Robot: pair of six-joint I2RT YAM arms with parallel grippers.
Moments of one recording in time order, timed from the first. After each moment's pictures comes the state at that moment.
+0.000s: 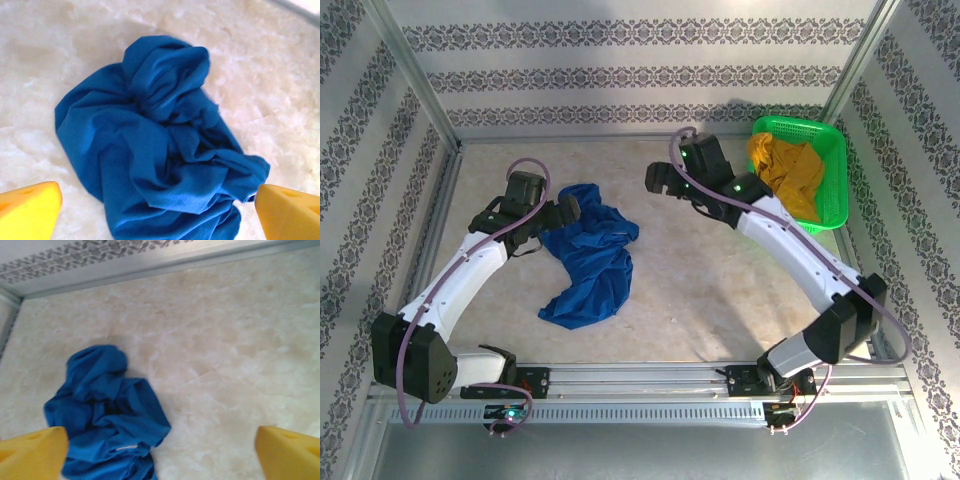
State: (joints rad) left arm -0.26 1.28 1.07 -0.62 -0.05 -0.58; right arm 0.56 1.48 1.45 -0.65 0.07 0.58
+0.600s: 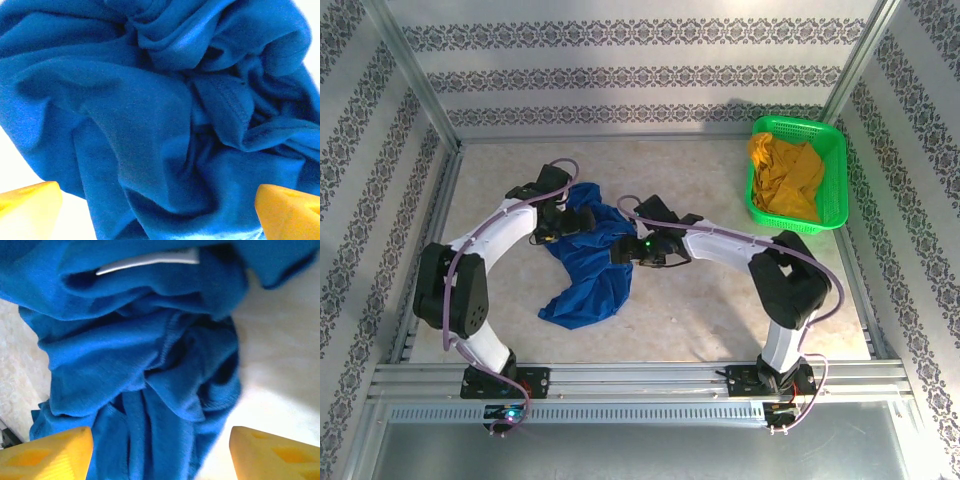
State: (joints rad) left arm -0.26 1.68 1.22 -0.74 0.08 -0.50; right arm 0.70 1.82 1.18 -0.39 -0.40 0.68
